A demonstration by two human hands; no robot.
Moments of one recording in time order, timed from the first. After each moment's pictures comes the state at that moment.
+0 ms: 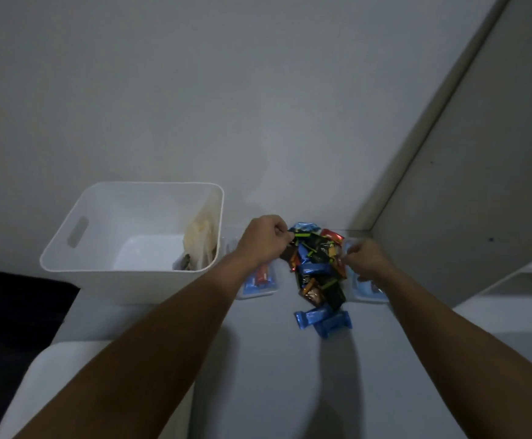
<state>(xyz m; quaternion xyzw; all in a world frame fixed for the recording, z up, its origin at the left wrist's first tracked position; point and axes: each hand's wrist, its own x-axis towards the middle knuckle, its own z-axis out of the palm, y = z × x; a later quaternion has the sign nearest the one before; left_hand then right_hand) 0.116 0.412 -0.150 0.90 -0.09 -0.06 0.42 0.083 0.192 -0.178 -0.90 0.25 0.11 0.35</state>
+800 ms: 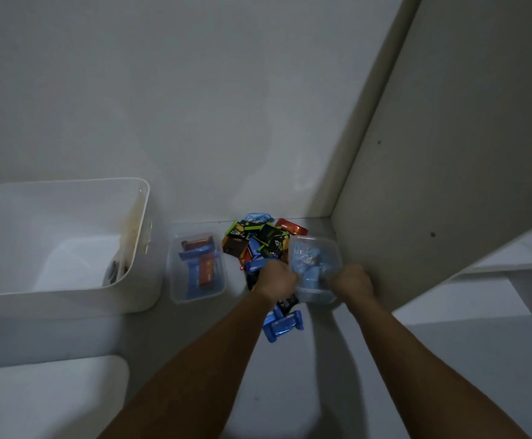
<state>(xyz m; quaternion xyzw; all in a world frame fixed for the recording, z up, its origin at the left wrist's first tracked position) 0.093 0.259 -0.252 0.79 0.08 -0.29 0.53 0.059 0.115 -0.228 -0.83 0.39 0.14 0.36</state>
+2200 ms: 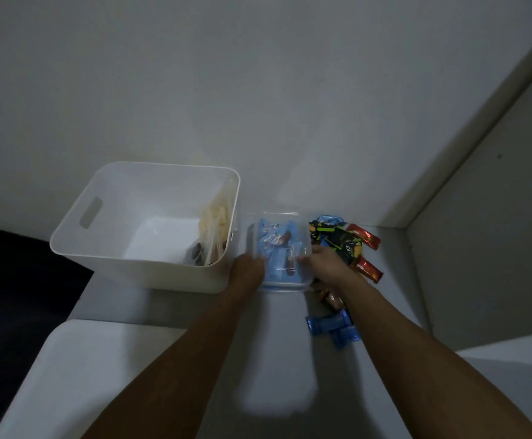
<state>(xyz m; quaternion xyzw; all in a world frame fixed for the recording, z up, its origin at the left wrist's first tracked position) 0.105 0.438 -0.233 0.83 0.22 -0.13 0.49 0.115 0.277 -0.218 -0.76 0.17 0.26 0.56</state>
